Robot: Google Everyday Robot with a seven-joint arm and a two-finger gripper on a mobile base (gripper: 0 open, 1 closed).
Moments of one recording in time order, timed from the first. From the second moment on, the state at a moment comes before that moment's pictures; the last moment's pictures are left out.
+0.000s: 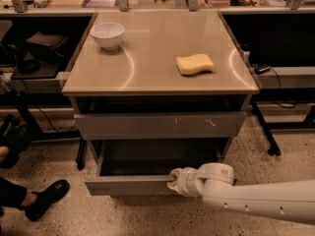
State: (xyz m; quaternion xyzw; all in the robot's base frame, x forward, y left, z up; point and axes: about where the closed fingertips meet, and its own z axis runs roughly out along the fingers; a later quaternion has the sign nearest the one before) arm 0.519 -0.064 0.438 -0.56 0.76 0.05 0.33
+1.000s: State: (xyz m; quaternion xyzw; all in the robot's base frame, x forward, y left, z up) arm 0.512 -0.074 0.441 -0.55 0.76 0.04 0.34
